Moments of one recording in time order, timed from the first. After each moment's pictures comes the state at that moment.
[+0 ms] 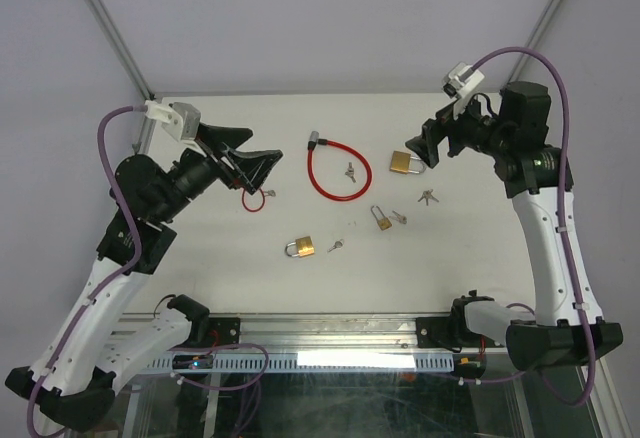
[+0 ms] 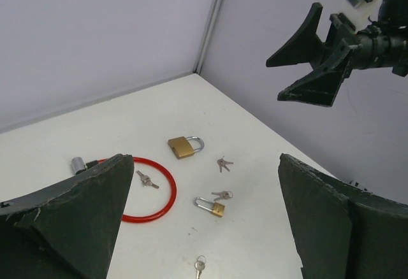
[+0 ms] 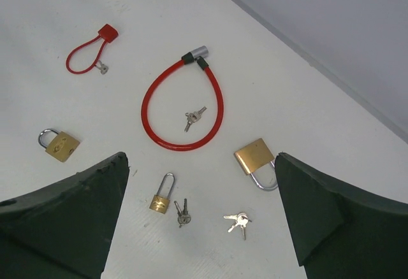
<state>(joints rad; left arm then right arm) -0.48 0.78 1.05 -0.07 0.31 -0.34 0.09 1.16 1.42 -0.70 -0.64 -0.39</state>
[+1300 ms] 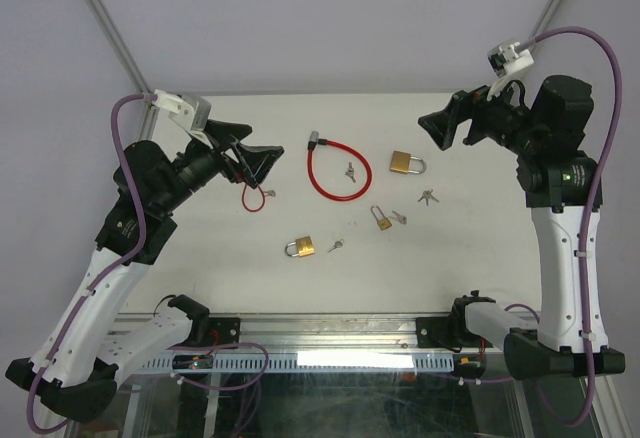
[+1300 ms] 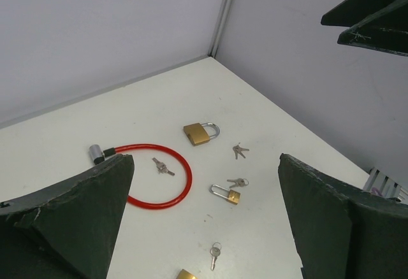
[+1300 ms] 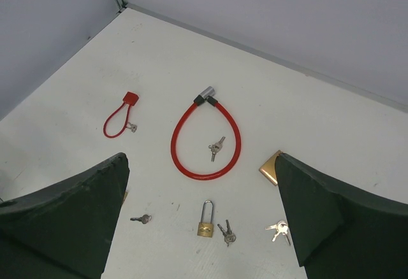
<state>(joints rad) -0.48 0.86 1.15 -0.20 0.29 -0.26 0.04 1.10 1.58 -0.71 -0.59 -0.02</state>
